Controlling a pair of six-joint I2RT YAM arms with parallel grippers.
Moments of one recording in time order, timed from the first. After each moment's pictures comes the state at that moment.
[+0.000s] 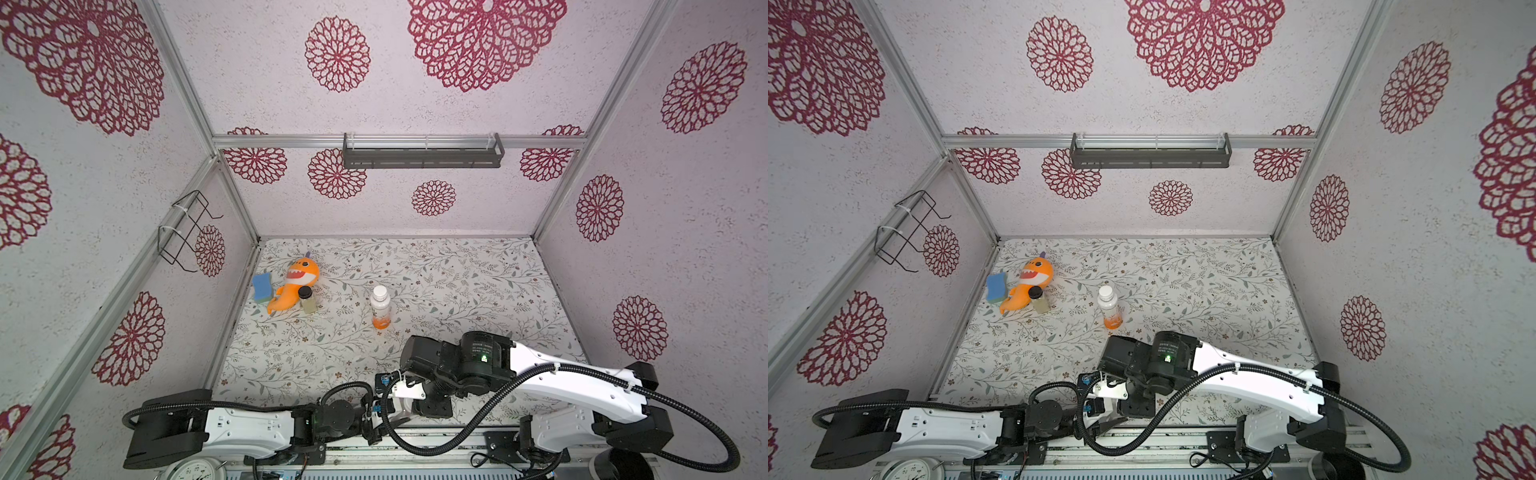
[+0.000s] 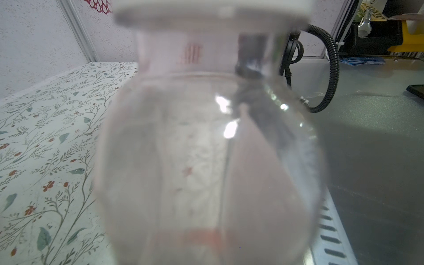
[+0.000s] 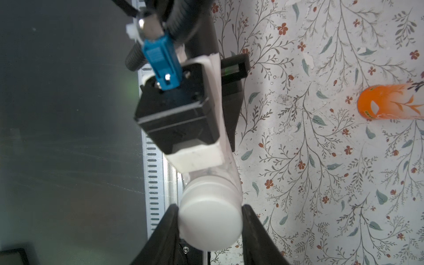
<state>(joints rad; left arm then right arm) -1.41 0.99 0.05 0.68 -0.12 0.04 1.30 1.39 1.47 -1.28 -0.10 -0.24</state>
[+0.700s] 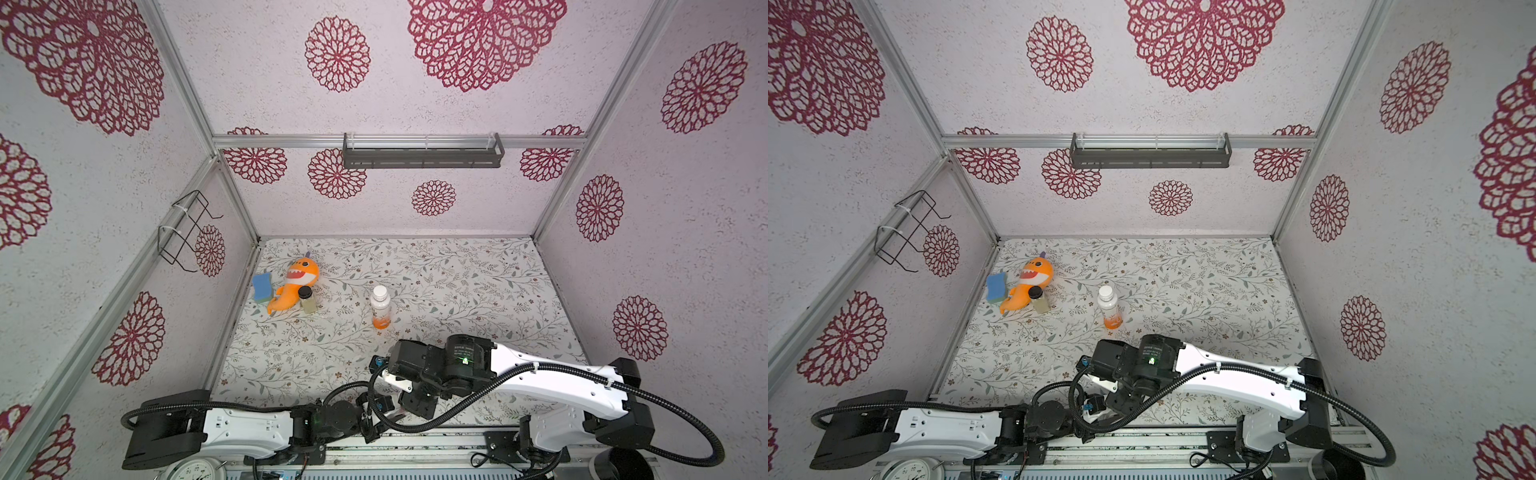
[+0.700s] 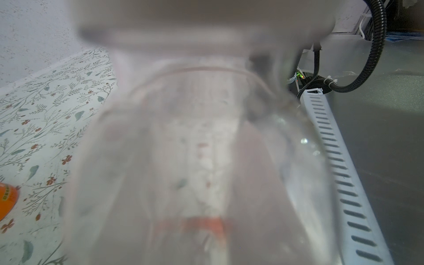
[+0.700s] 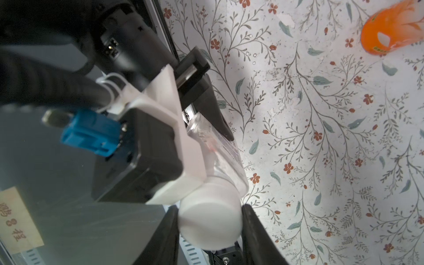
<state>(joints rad) -1.41 0.97 0.04 0.60 -0.19 0.04 1.31 1.46 1.46 -1.23 -0.02 0.19</state>
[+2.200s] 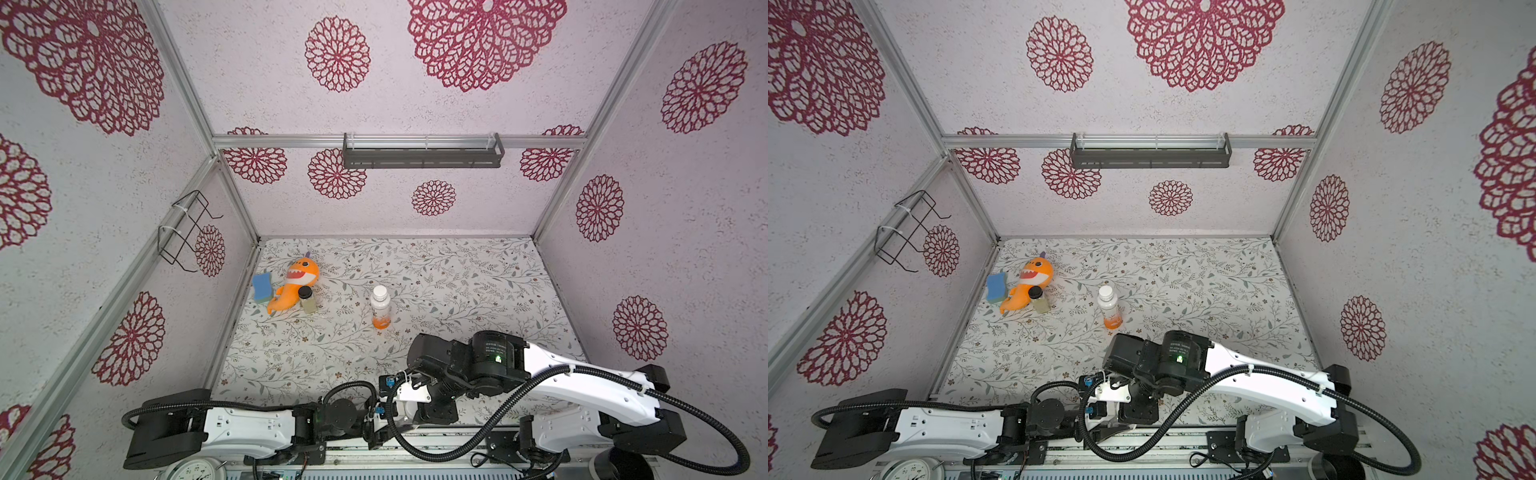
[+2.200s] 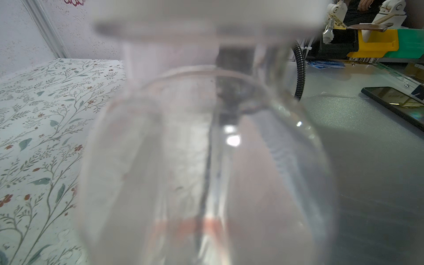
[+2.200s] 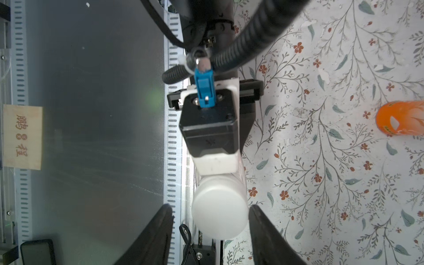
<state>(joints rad) -1.40 0.99 0.08 0.65 0.00 0.02 1.31 1.35 1.47 -1.28 -0.20 -0.25</state>
